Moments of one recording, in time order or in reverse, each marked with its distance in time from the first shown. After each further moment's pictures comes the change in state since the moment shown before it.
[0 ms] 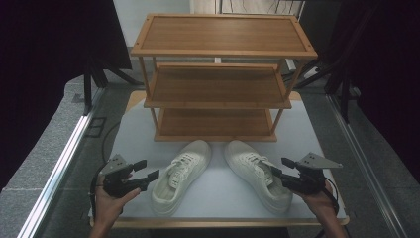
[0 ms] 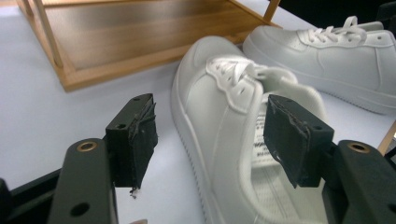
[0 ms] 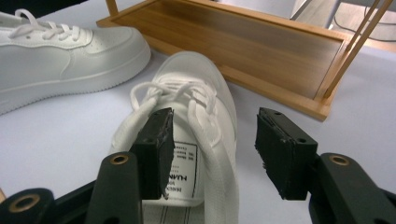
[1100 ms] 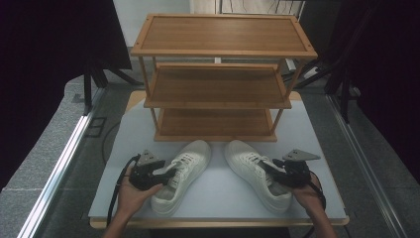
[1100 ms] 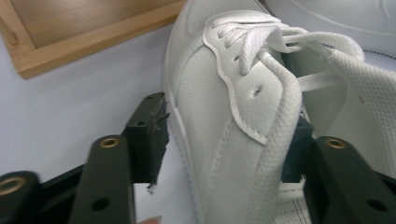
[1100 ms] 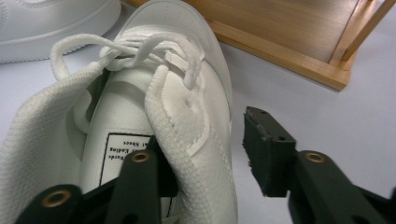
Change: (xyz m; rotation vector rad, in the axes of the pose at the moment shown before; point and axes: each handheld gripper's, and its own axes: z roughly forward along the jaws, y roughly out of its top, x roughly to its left) left arm -0.020 0.011 0.065 0.192 0.079 0.061; right arm -0.009 -0.010 0.048 0.150 -0.034 0.008
